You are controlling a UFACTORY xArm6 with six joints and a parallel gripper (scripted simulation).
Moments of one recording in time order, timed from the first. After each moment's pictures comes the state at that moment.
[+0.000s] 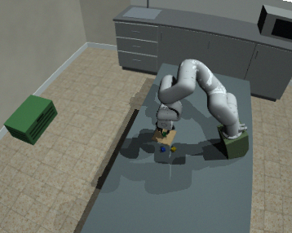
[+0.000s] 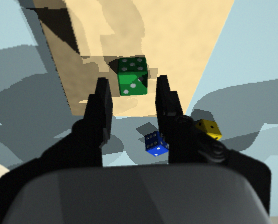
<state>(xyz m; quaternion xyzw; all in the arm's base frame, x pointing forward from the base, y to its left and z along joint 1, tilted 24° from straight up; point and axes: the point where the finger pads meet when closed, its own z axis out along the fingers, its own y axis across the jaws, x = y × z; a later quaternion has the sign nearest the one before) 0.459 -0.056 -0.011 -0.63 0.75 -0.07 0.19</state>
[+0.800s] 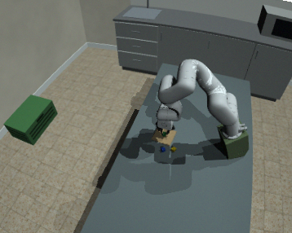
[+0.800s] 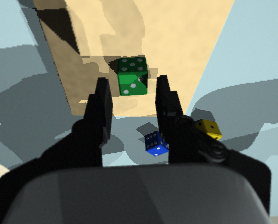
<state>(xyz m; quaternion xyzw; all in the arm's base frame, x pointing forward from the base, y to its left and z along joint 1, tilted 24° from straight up) 0.459 -0.056 -0.011 -0.63 0.75 -0.07 0.19</state>
